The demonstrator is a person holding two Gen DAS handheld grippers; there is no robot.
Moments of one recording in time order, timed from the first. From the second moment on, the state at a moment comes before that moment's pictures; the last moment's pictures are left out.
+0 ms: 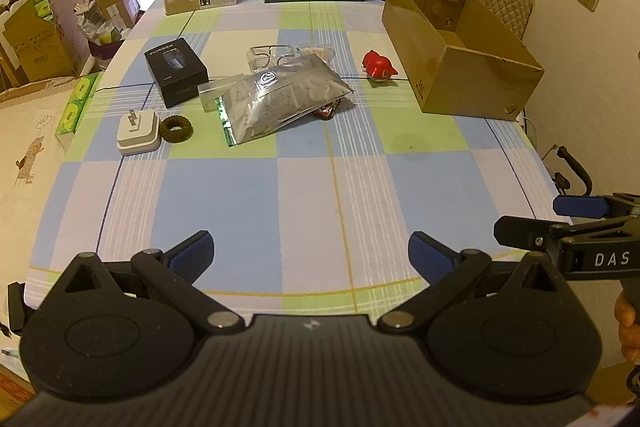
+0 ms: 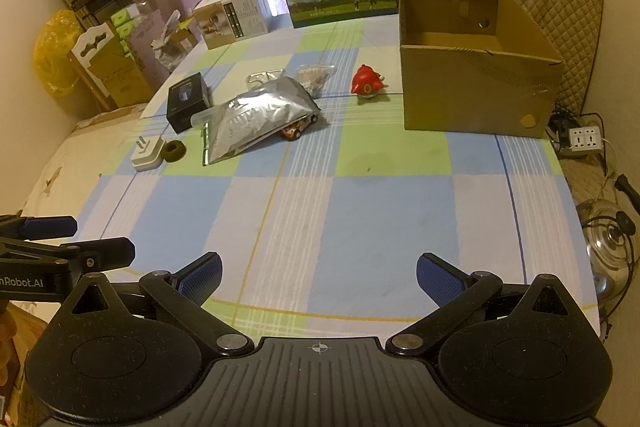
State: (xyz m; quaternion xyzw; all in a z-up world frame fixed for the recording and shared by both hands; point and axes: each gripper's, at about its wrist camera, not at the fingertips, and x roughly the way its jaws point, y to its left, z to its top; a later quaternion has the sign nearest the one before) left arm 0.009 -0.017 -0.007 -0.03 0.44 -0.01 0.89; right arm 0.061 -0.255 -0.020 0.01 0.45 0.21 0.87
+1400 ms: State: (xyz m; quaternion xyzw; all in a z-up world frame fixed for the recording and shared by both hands) left arm 0.043 0.008 -0.034 -0.07 0.46 0.10 0.88; right arm 0.135 -0.280 -0.044 0.05 0.46 0.28 0.84
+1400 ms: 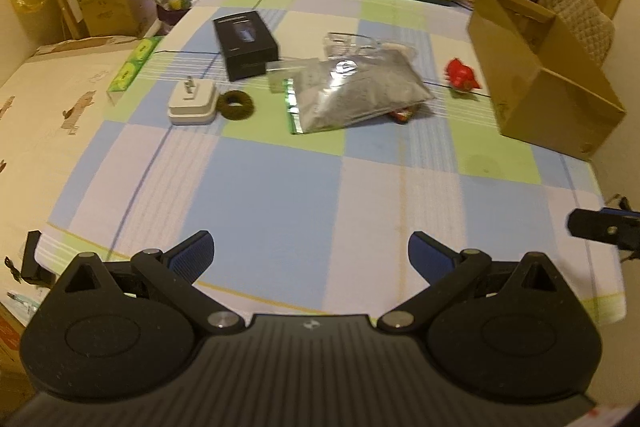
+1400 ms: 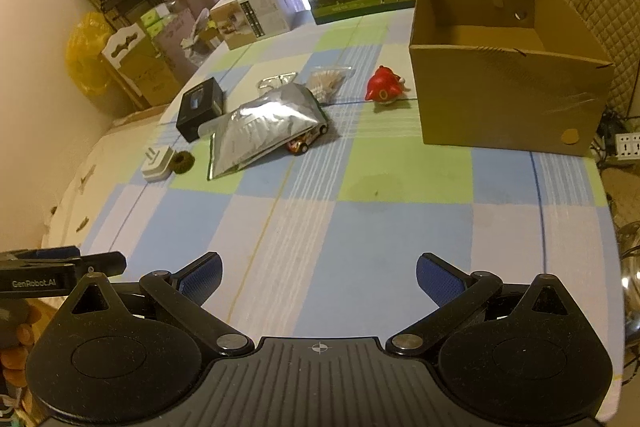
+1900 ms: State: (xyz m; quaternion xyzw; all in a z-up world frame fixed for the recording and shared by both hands) left arm 0.132 0.126 -0.066 -0.03 0.46 0.12 0.88; right arm 0.184 -0.228 -0.059 0.10 0.46 0.19 0.86
